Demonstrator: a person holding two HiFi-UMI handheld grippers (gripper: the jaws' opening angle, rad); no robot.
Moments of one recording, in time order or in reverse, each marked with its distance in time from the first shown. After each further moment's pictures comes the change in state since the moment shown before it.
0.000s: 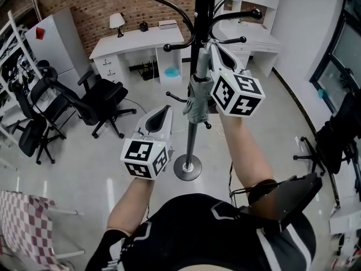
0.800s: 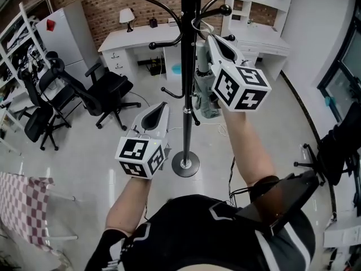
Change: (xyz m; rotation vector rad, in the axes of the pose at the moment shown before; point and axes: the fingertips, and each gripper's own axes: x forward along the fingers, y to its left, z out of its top) left arm 0.001 -0.055 0.021 0.008 -0.003 0.100; right arm -0.021 -0.018 0.048 0.022 -0.006 0.172
